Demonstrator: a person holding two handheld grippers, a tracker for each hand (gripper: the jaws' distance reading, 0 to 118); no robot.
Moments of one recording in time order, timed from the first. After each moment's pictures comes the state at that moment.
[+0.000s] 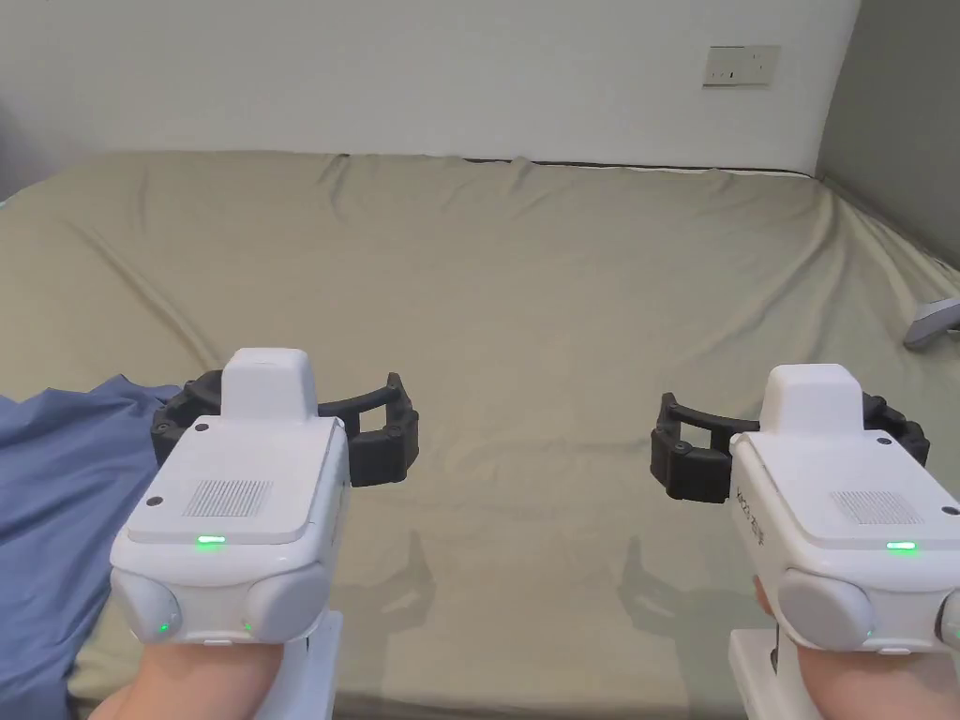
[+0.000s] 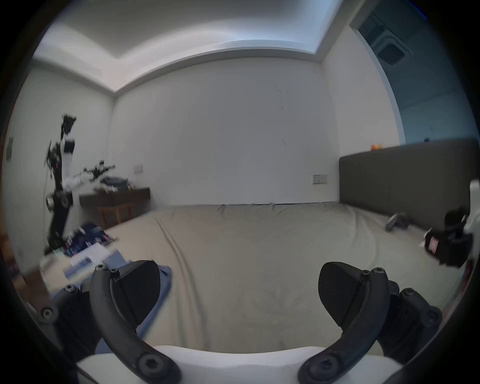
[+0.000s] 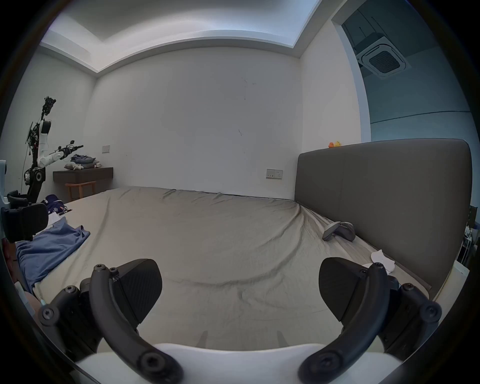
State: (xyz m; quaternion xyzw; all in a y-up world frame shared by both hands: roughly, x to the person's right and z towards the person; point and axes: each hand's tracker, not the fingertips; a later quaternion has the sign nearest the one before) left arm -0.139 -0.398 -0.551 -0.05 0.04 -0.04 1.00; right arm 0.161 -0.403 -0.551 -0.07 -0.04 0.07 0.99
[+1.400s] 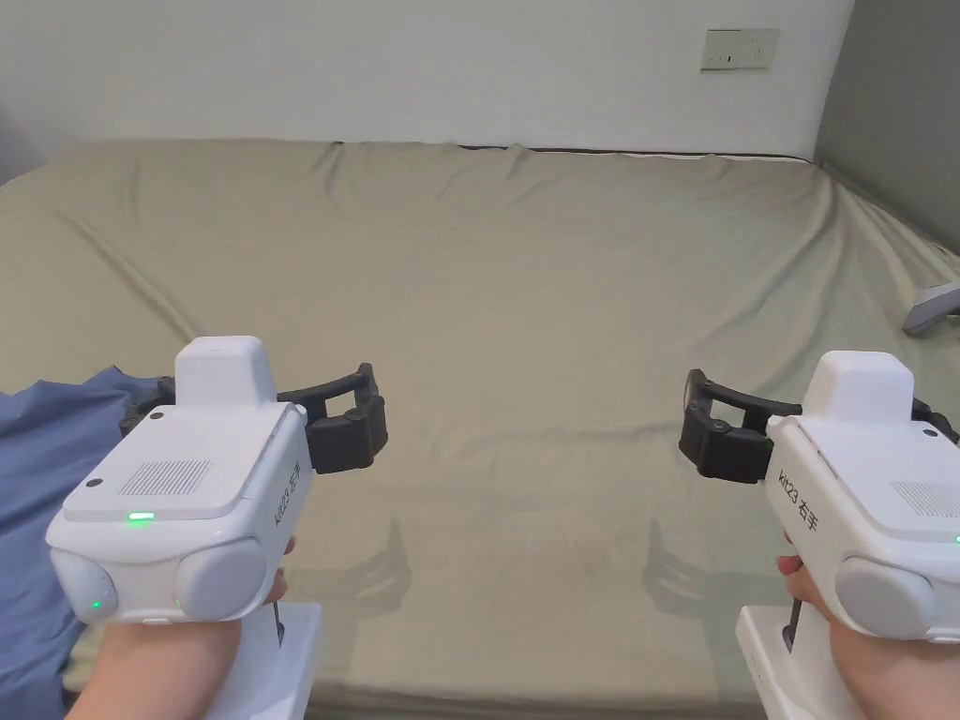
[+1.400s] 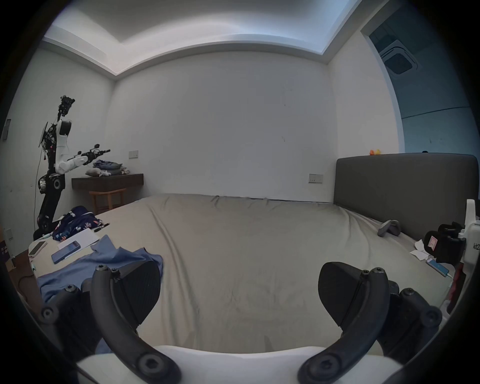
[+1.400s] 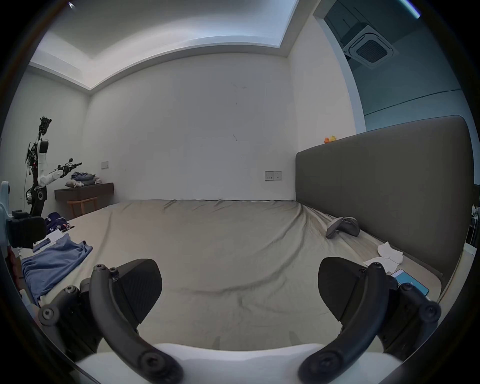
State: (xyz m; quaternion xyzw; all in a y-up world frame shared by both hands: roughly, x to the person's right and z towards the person) left arm -0.163 -0.402 -0.560 -0.08 0.01 0.00 1.00; right arm 0.184 -0.409 -0.554 -0.04 -0.02 0.02 1.00
